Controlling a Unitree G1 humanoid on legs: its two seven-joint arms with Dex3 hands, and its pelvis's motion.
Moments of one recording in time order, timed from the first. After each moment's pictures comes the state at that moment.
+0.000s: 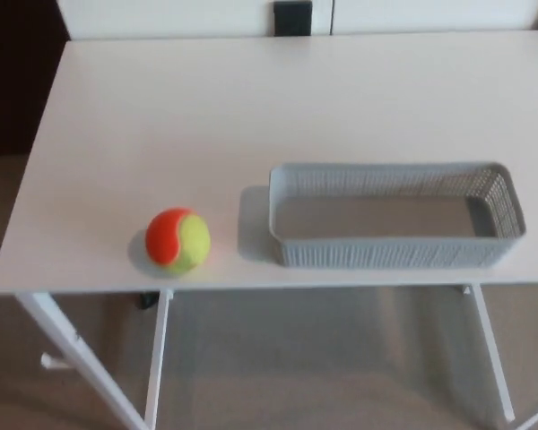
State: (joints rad) left_arm 0.56 0.33 0.26 0.35 -0.19 -0.05 -0.31; right_arm 0.34 -0.41 -0.01 0.82 -0.13 -0.43 0.07
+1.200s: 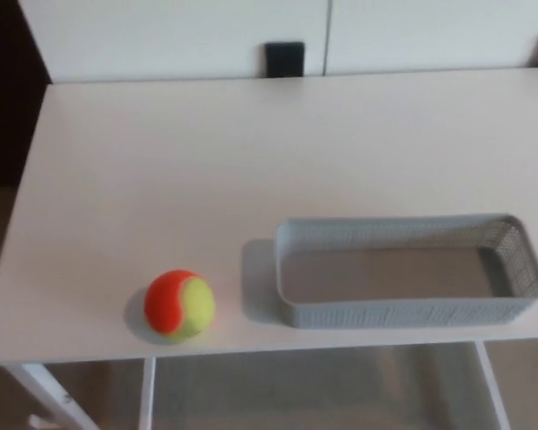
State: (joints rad) left_arm 0.54 0.34 0.26 0.36 -0.19 -0.05 -0.31; right_arm 0.34 -0.40 0.00 0.81 -0.14 -0.42 0.07
